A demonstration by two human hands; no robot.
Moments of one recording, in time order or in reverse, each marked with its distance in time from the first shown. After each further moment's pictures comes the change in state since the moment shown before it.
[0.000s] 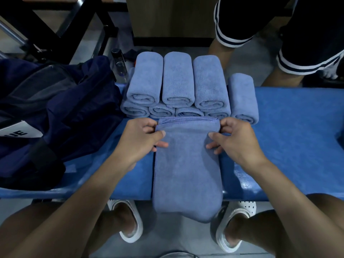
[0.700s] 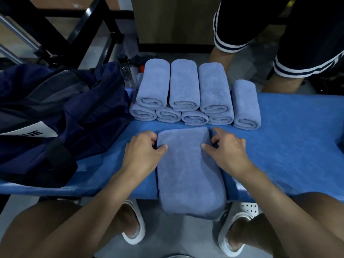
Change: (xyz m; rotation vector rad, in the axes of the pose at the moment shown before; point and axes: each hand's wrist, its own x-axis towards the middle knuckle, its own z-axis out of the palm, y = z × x) left_hand -0.010 -0.028 -0.003 0.550 0.173 0.124; right_hand -0.005 0.008 0.023 -0.725 0.021 -0.135
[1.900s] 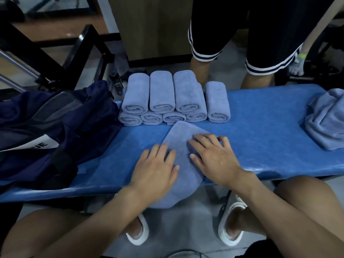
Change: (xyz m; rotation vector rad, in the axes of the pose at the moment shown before) left_hand -0.066 0.022 0.029 0.822 -0.071 0.678; right_hand -0.057 0.033 -0.008 -0.514 0.115 -0.383
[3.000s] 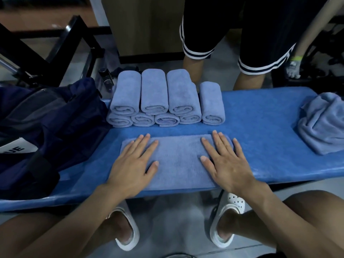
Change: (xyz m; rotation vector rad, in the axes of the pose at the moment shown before) left_hand 0.012 -0.048 0.034 -0.212 -0.042 -0.095; right_hand -0.023 0.037 0.016 0.026 -0.149 0.214
